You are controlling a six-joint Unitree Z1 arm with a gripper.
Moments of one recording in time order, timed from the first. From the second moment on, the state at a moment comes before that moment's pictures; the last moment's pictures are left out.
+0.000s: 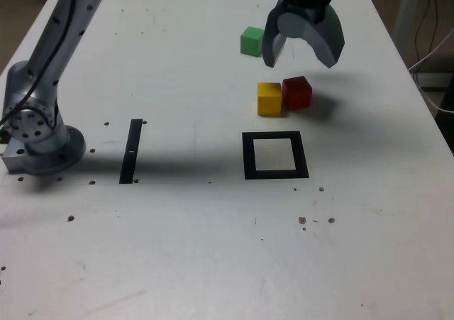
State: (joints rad) arm 0.26 2.23 -1.99 1.42 0.19 0.68
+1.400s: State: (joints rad) arm 0.22 2.29 -1.90 1.27 0.26 1.05
